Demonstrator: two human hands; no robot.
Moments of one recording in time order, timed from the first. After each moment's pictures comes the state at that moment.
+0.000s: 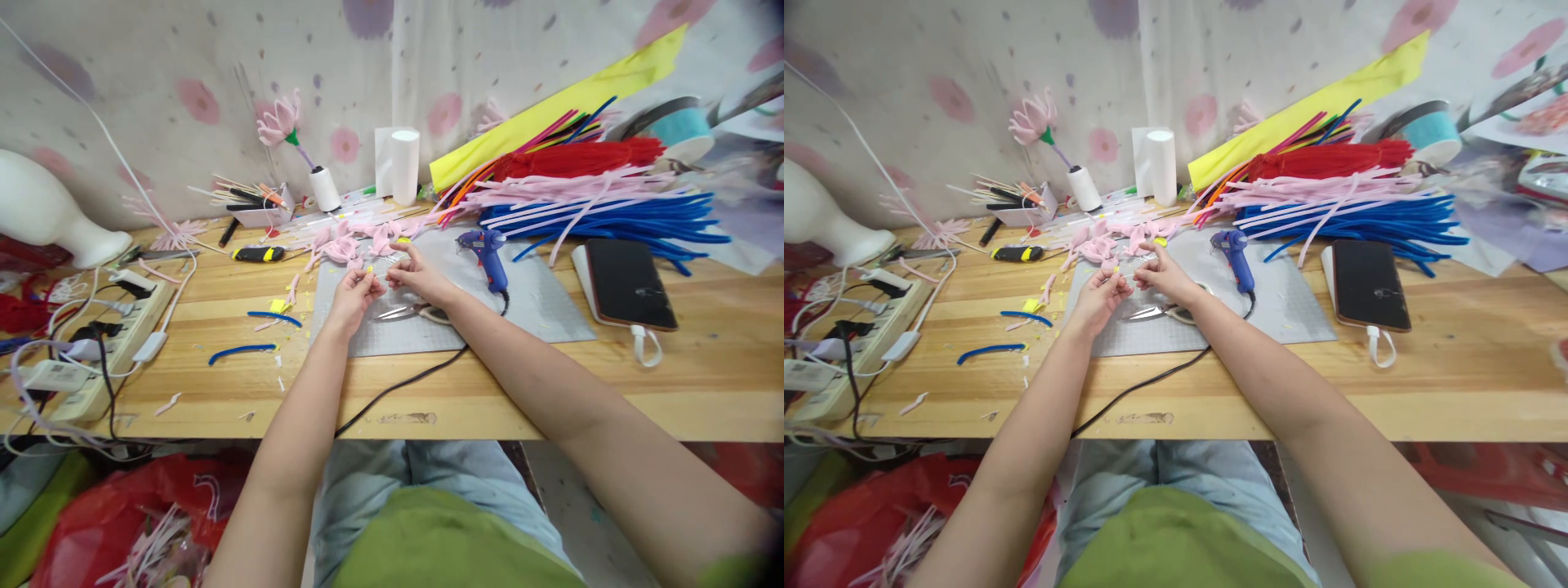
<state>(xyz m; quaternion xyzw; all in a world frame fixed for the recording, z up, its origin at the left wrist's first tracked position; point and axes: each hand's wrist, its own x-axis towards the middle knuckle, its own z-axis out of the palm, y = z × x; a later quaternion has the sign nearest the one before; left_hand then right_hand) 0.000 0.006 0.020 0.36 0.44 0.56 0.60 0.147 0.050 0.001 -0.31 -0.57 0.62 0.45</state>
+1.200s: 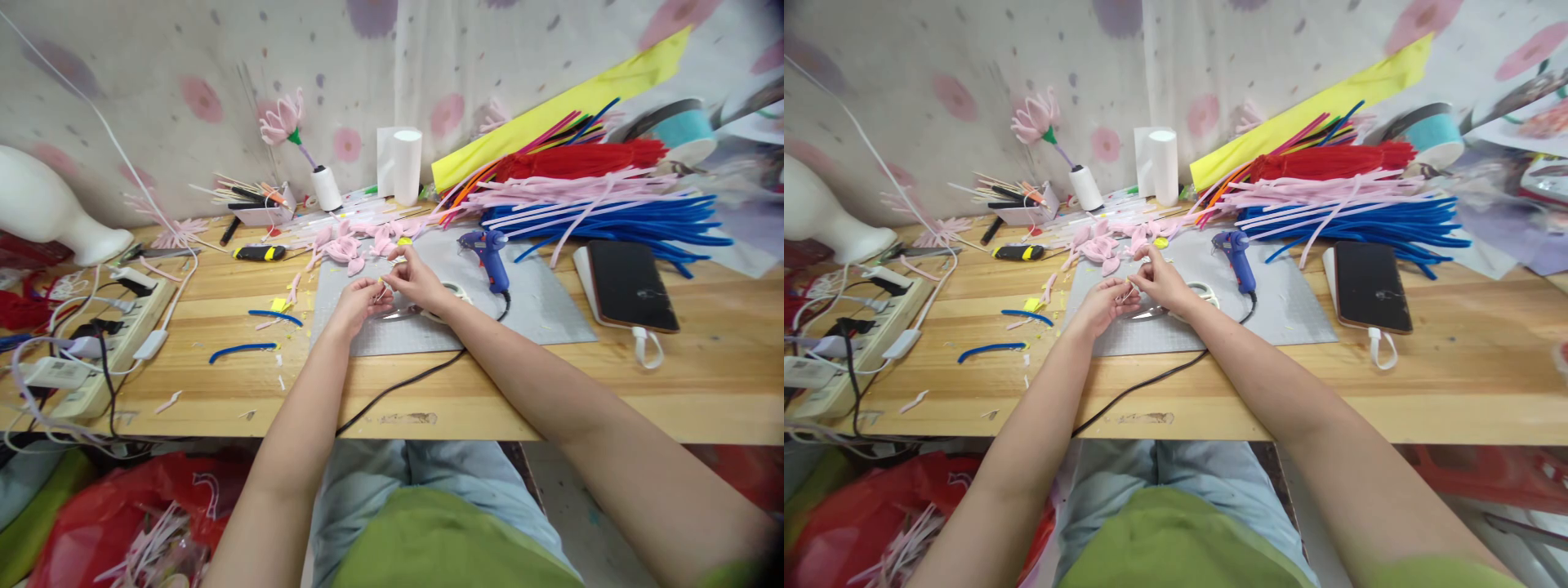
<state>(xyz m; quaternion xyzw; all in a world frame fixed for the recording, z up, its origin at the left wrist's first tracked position) 0.006 -0.003 0.036 0.33 0.54 0.44 0.63 0.141 0.038 0.005 -0.34 -0.71 0.43 0.45</state>
